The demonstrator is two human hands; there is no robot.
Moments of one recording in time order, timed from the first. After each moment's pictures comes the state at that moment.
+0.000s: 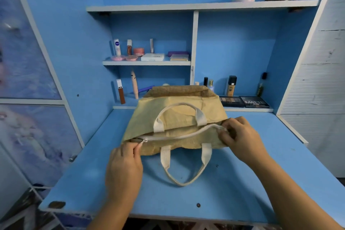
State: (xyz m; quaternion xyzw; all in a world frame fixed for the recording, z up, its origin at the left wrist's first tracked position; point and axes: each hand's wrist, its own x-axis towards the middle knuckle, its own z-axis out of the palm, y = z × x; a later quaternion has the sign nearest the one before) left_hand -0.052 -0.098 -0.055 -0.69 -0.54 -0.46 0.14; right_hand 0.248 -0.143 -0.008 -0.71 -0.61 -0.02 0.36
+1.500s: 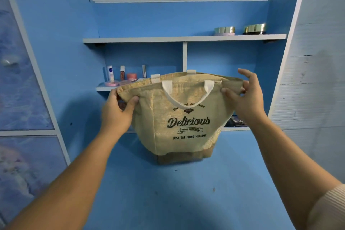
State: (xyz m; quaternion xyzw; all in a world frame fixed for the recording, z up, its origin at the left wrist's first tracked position) left_hand -0.037 0.006 0.107 -0.68 -0.41 -0.59 -0.19; right_hand 0.274 -0.096 0.123 -0.56 -0.48 0.03 0.68
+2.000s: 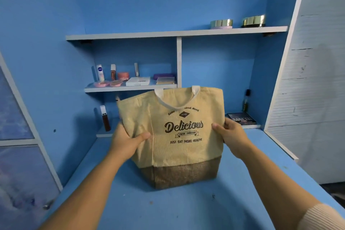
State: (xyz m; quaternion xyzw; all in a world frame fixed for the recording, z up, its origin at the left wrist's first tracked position) left_hand -0.013 0.023 0.036 -0.64 -0.50 -0.46 -0.36; right_hand 0.283 -0.070 0.022 -0.60 -0.39 0.33 0.62
